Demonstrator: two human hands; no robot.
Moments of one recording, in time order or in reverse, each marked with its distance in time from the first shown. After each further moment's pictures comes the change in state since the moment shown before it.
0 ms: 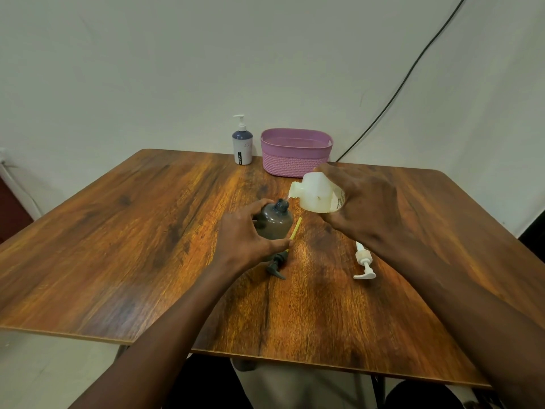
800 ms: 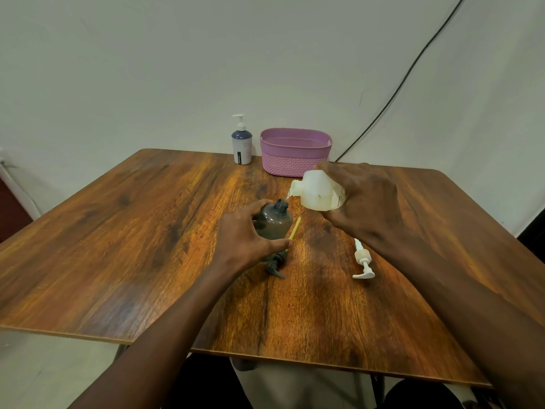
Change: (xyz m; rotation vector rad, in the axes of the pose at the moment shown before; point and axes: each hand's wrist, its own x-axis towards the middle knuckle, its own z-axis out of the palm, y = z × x) left_hand -0.001 -0.003 0.002 0.007 -0.010 -0.004; right_hand 0.002 0.005 0.001 -0.020 -0.025 0.028
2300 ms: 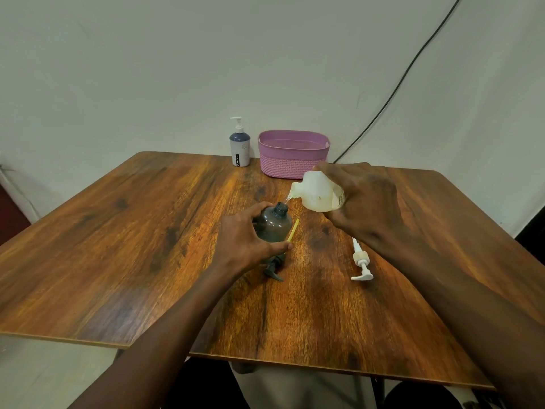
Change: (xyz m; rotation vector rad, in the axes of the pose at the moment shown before) left_hand 0.003 -0.001 0.002 0.023 -0.046 0.003; right_hand 0.001 0.004 -0.001 -0.028 -0.006 -0.002
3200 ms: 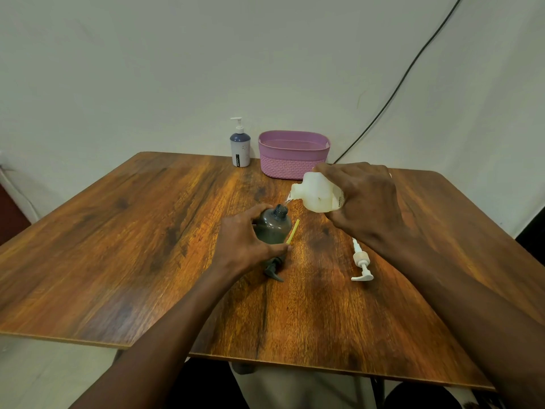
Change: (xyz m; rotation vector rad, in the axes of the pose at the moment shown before) left_hand -0.001 -0.003 0.001 0.000 0.000 0.008; right_hand 0.000 -0.001 0.000 -0.003 0.013 -0.016
